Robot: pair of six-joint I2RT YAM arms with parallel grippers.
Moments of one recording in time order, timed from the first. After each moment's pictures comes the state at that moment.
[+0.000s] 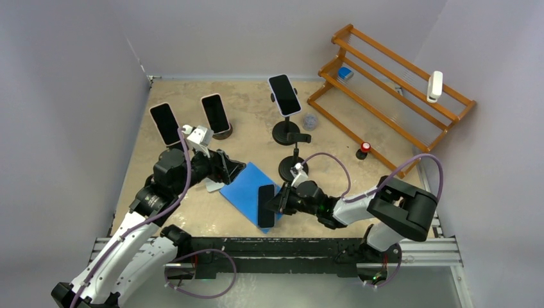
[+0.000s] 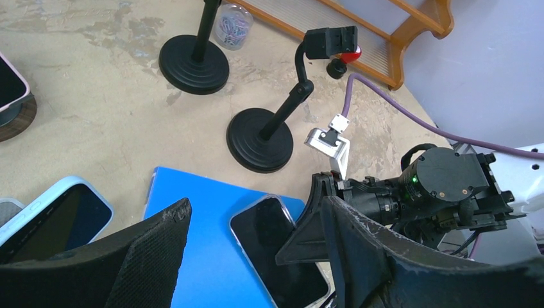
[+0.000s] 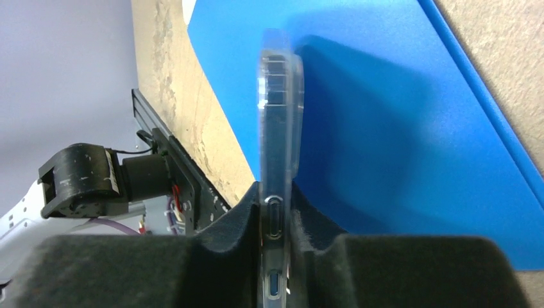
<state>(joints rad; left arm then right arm) -0.50 0.64 0.69 -0.28 0.25 -0.38 1.03 1.54 0.33 0.72 -0.07 1.16</state>
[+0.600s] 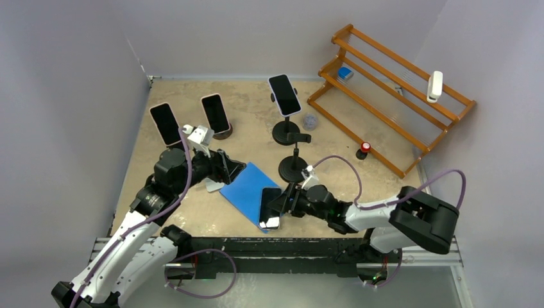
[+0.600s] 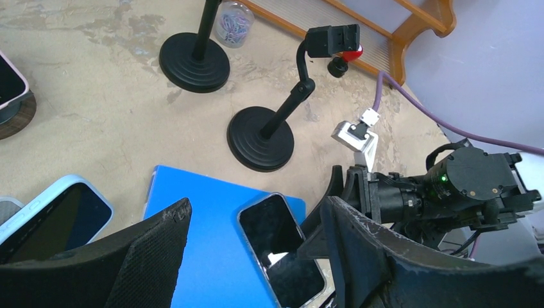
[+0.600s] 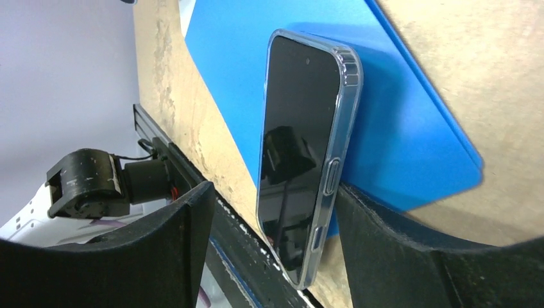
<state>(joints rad) -0.50 0.64 0.69 -0.28 0.25 -0.38 1.03 1.39 0.25 0.68 0.00 1.18</state>
